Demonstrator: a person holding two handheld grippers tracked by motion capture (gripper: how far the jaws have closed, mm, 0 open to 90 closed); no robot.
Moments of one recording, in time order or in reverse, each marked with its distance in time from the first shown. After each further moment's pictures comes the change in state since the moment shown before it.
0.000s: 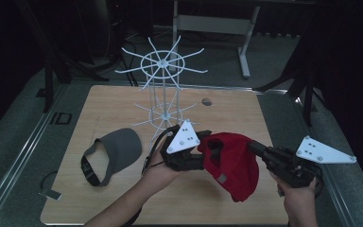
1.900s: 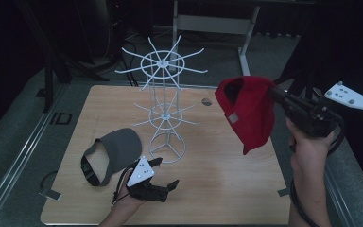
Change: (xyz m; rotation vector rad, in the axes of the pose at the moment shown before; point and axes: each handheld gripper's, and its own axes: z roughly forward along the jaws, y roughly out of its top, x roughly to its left) left arm 0.008 -0.168 -0.036 0.071 0.121 -0.192; right arm -0.050 0.092 0.012 -0.149 -0.161 0.055
